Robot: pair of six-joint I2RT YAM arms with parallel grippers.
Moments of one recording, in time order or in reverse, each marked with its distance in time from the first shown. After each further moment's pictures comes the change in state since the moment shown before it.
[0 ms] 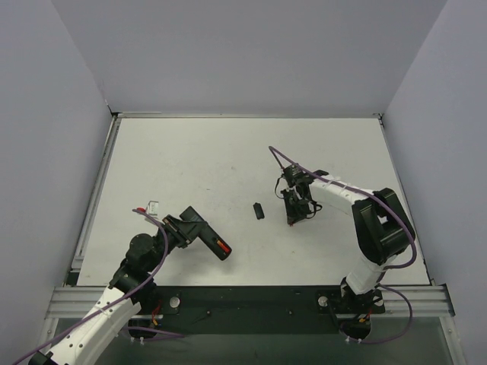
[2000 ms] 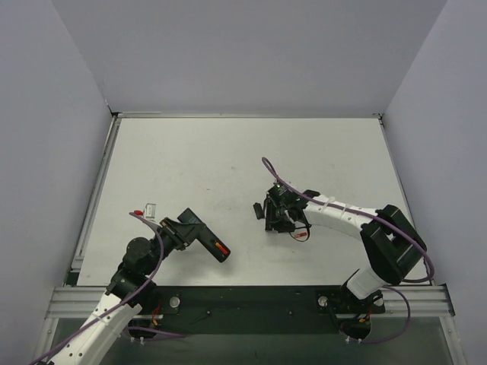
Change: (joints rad) left arm 0.000 -0.145 0.000 -0.125 -0.001 -0.004; right arm 0.247 -0.129 -0.167 0.219 0.071 0.444
